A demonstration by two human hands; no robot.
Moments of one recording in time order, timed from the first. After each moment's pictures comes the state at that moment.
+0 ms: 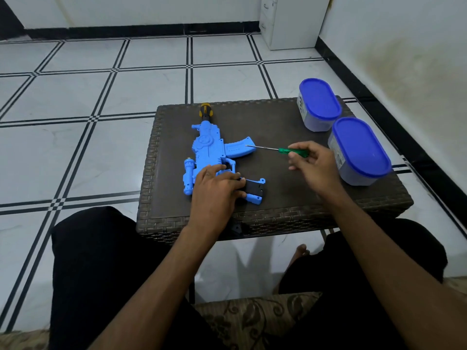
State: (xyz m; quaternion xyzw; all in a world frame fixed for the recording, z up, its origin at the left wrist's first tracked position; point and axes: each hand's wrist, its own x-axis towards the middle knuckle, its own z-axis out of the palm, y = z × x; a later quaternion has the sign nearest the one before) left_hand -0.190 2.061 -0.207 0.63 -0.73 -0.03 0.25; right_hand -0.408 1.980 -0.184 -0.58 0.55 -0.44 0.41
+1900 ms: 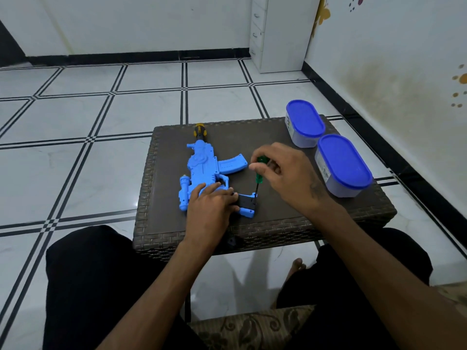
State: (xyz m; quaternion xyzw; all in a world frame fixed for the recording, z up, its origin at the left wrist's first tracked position) left_hand -0.195 2.071 -0.199 0.65 -0.72 -0.01 0.24; right_hand -0.373 2.015 -0.118 -0.83 0.41 -0.35 0.13
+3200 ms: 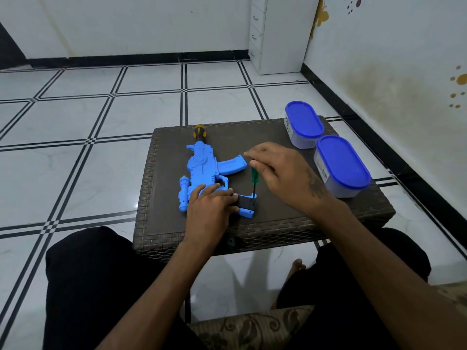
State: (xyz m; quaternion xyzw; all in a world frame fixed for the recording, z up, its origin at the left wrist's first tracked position) left_hand -0.195 2.071 -0.199 0.65 -0.72 -0.02 0.24; right_hand -0.370 2.016 -0.106 -0.87 0.38 -0.30 0.11
